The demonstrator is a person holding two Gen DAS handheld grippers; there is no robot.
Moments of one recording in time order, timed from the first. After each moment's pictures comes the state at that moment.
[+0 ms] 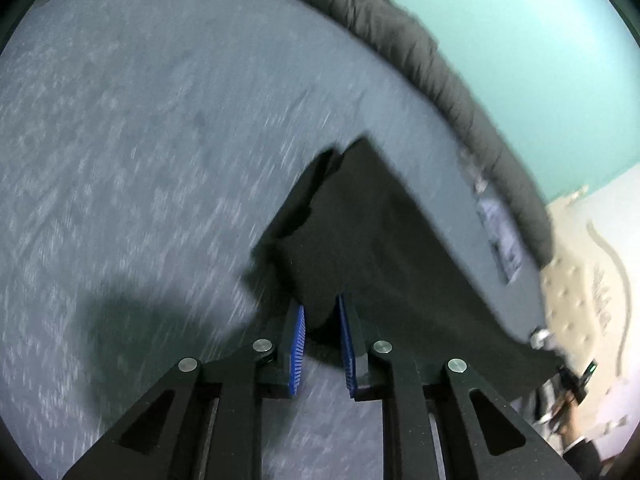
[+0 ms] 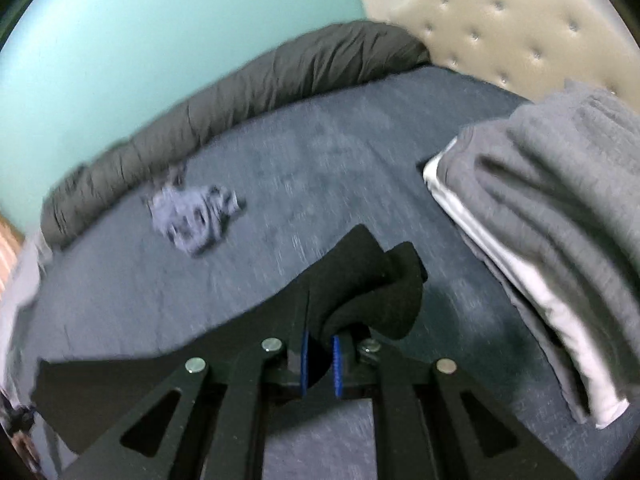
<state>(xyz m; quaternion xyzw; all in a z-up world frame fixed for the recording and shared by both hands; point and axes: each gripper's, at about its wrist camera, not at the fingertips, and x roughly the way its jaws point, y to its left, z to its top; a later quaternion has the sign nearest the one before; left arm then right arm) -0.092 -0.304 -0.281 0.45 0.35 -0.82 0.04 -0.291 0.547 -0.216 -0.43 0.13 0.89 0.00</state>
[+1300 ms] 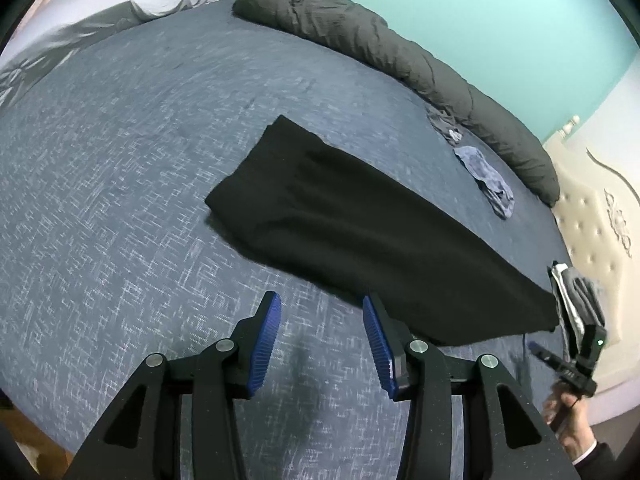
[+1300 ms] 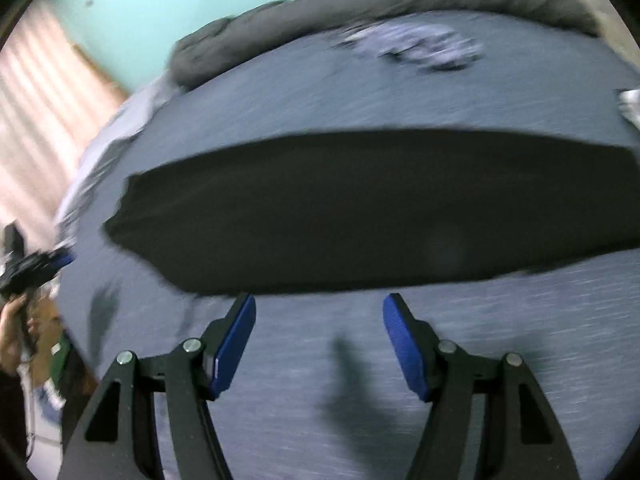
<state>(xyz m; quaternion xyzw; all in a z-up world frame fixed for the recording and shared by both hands) -0.016 -0.219 -0.194 0.45 0.24 -0.86 0.03 -0.139 0.279 -0.275 -0.51 0.07 0.81 -0.28</state>
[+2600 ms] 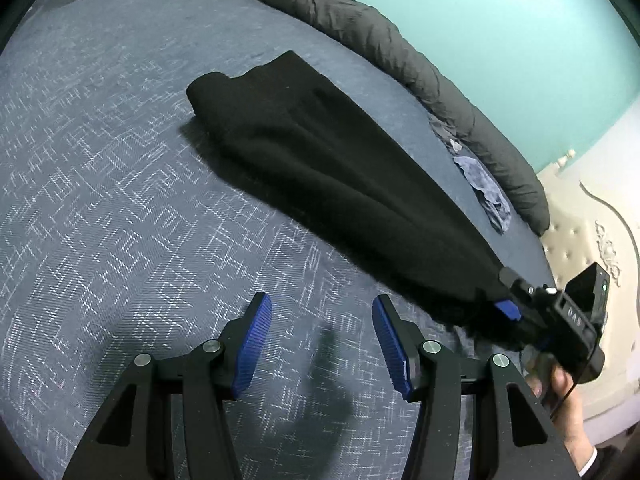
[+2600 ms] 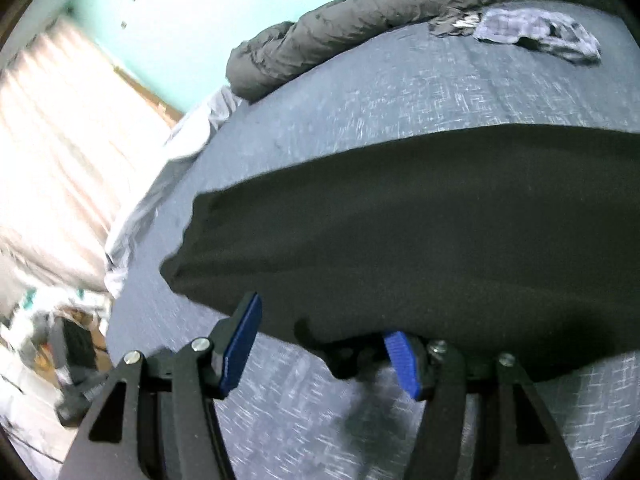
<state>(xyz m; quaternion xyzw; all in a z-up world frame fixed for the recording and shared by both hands) -0.006 -0.200 -0.284 0.40 0.31 -0.86 0.02 -0.168 0.119 -0.296 -0.46 0.18 0.80 -0.34</state>
